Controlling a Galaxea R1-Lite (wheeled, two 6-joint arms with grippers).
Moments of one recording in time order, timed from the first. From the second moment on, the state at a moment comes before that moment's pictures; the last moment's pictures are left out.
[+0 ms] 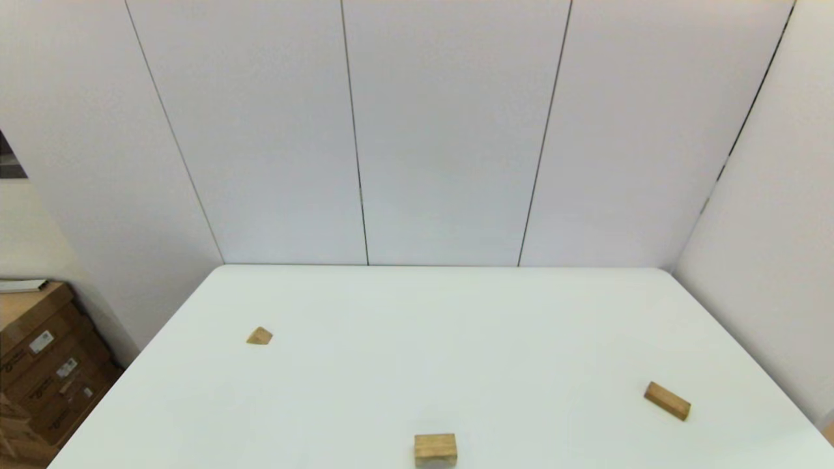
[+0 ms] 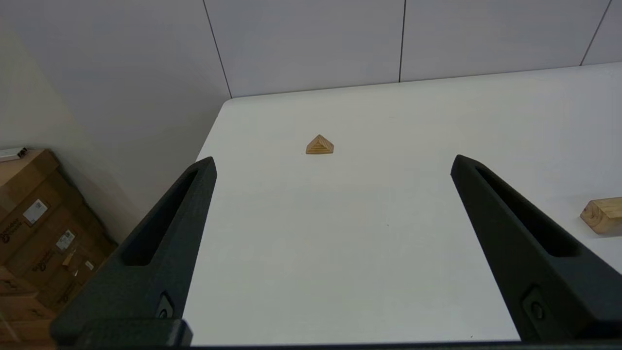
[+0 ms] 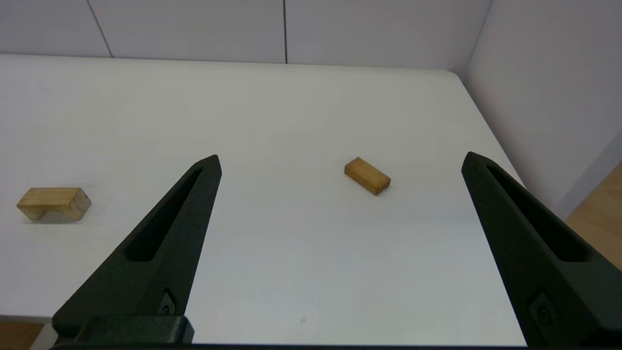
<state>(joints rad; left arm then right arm) 0.00 0.00 0.00 0.00 -0.01 0.07 0.00 0.00 -0.05 0.11 0.00 -0.02</state>
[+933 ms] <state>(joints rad) 0.00 0.00 0.00 0.00 -0.01 0.06 -0.03 1.05 -0.39 0.16 -0.05 0.07</state>
